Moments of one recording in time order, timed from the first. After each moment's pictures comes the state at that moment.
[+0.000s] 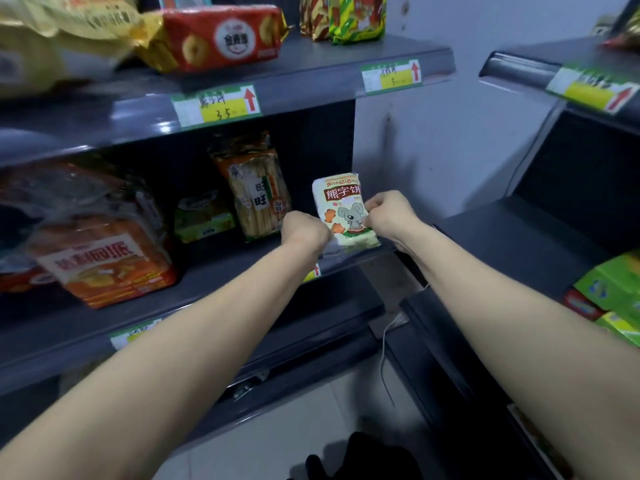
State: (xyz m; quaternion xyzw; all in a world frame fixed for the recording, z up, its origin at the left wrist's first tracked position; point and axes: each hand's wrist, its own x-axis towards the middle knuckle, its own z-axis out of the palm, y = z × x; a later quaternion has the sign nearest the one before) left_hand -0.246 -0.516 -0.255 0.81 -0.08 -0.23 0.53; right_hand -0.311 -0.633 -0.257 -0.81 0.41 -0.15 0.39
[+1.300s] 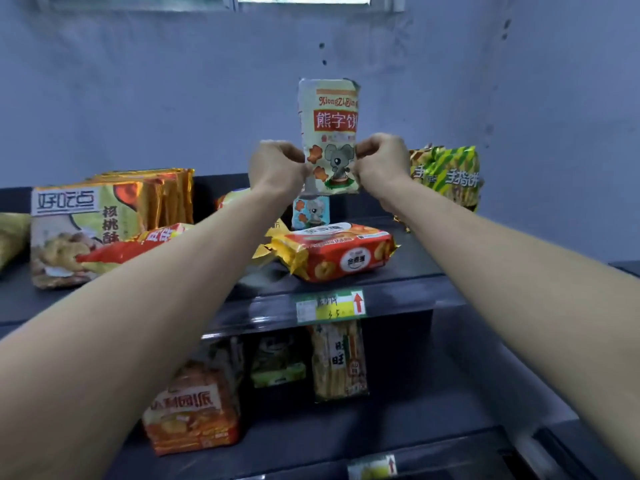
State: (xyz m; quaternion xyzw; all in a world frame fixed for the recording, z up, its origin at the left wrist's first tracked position) left_hand -0.080 -0.469 0.028 0.77 -0.24 0.14 0.58; right_hand -0.122 -0.605 0.025 -0.78 0.16 -0.42 0.44
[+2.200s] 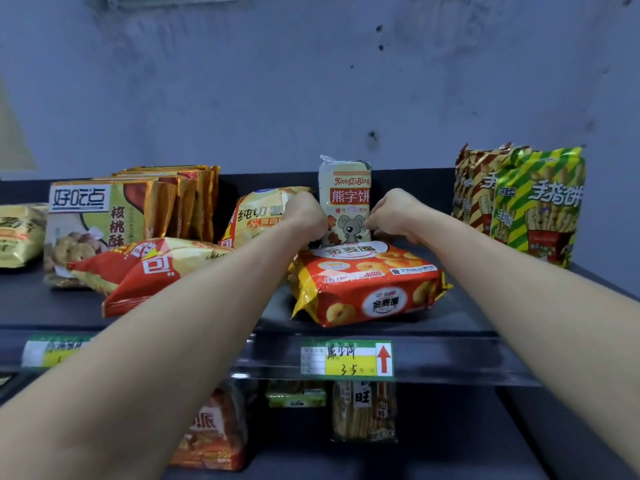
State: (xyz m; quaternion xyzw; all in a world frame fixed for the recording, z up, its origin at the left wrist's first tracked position) left_hand 0.001 -0.512 -0.018 0.91 -0.11 0.08 0.40; right_hand -0.037 -0.646 -0.016 -0.90 0.14 -0.13 0.39
